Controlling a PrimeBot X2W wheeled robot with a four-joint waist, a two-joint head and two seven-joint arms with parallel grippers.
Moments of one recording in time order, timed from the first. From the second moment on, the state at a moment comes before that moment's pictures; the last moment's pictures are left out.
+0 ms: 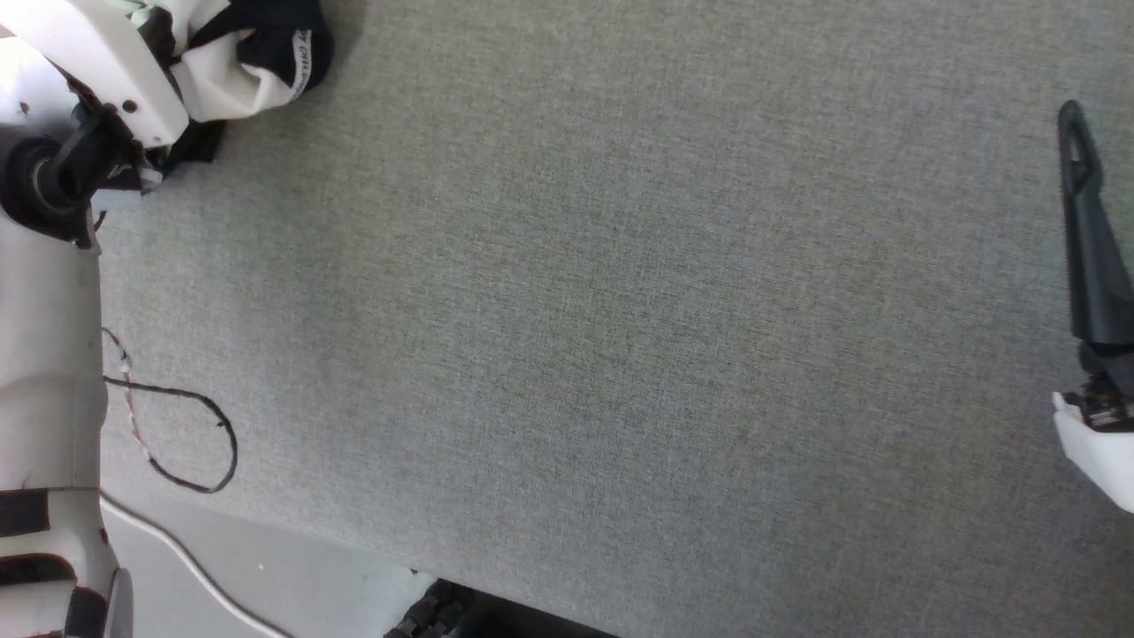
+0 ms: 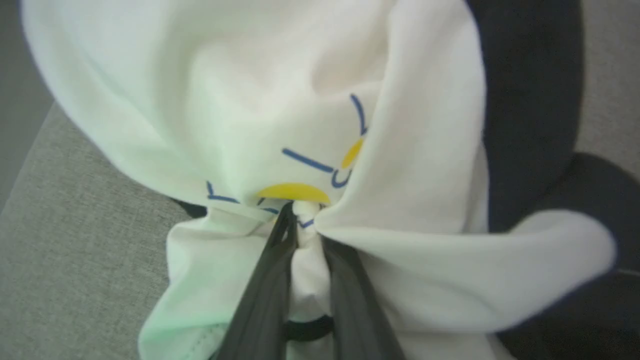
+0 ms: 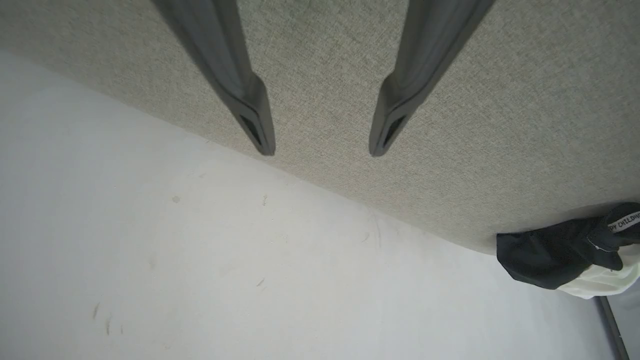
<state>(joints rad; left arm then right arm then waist) -0.99 0.38 -0.04 0.57 -0.57 -0.08 0.54 -0.23 -0.33 -0.03 -0.59 0.00 0.13 0.08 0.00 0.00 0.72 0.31</state>
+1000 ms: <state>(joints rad) -1.27 0.44 -0.18 0.34 -0.45 -0.11 0.41 -0.13 -0.07 -0.02 -0.25 0.01 0.13 -0.17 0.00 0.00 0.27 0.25</state>
